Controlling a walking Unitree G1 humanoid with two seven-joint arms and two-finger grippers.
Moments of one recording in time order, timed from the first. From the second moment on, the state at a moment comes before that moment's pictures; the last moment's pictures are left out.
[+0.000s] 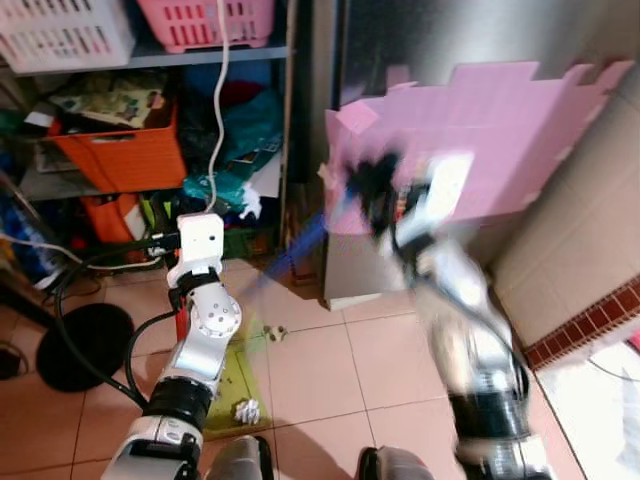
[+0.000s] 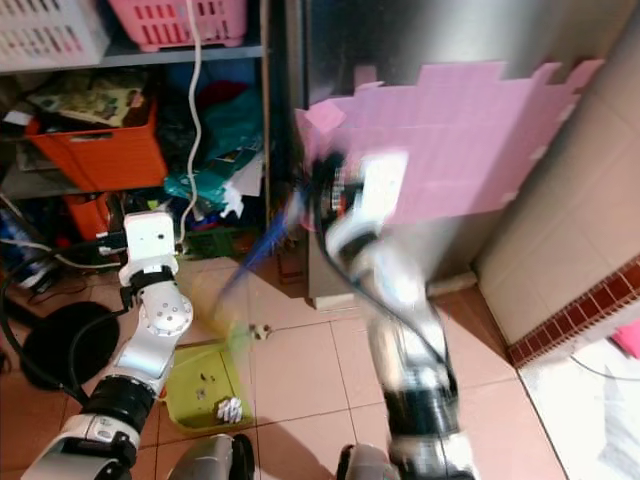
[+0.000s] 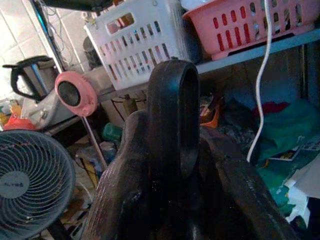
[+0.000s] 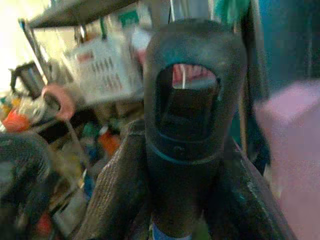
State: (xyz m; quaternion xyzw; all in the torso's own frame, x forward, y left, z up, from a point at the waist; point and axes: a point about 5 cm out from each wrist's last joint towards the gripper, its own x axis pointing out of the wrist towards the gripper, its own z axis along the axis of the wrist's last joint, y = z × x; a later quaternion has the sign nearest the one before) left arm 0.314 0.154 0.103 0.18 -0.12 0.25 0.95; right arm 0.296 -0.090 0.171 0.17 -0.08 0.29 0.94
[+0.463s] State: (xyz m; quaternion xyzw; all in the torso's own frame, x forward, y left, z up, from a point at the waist) left arm 0.314 0.149 0.102 0.18 -0.11 0.23 0.95; right arm 0.297 -0.105 0.166 0.16 -0.05 0.27 0.95
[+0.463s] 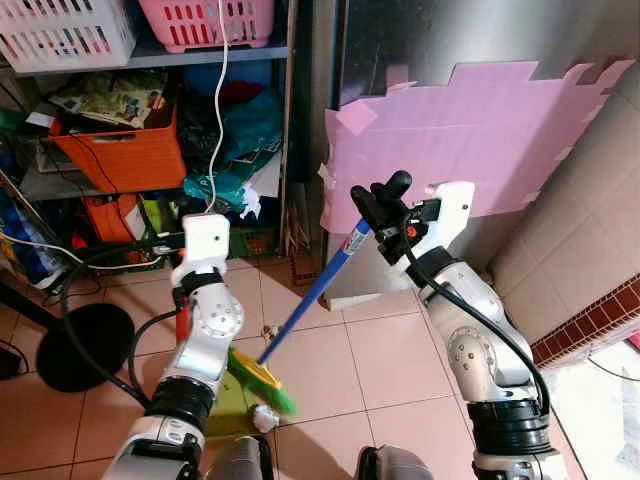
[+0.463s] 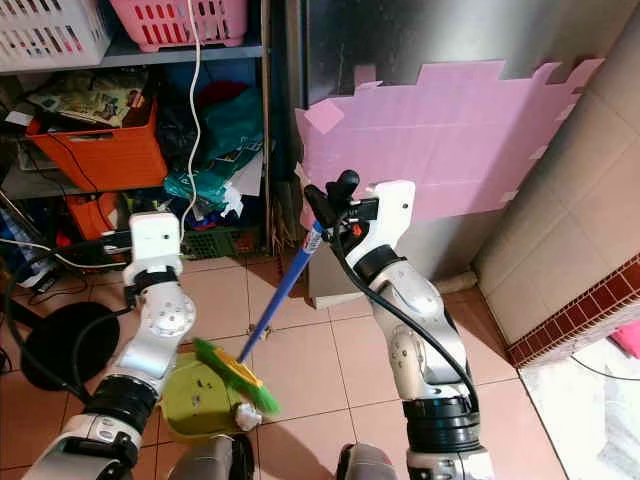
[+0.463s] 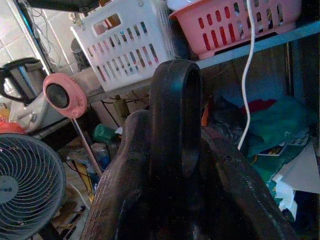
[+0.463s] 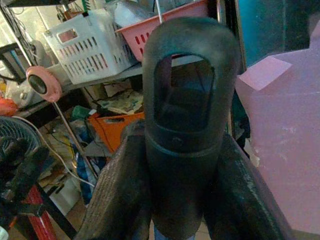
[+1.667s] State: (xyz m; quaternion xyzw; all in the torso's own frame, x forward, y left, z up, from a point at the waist) left arm 0.319 0.136 0.105 0.17 -0.12 0.16 0.96; right arm 0.323 -0.074 0.159 0.13 -0.08 0.25 0.96
